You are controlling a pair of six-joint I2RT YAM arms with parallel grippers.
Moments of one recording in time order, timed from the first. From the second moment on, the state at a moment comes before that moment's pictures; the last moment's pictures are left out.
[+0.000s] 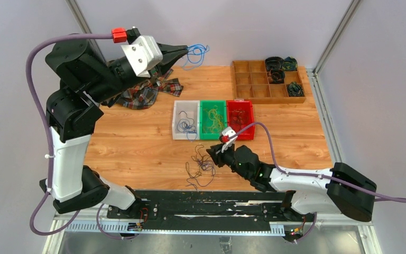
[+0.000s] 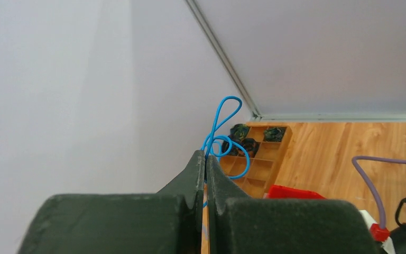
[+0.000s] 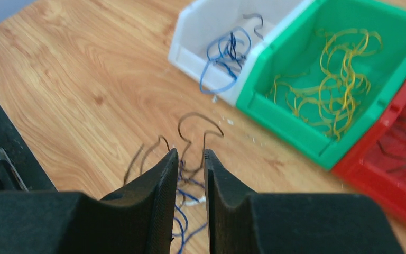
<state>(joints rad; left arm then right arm) -0.74 1.43 2.41 -0.81 0.35 0.50 1.09 1.21 0.44 0.59 0.28 0.17</state>
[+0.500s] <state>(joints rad) -0.74 1.28 1.86 -0.70 0.19 0.60 1.09 0.85 0.24 0.48 0.40 0.26</state>
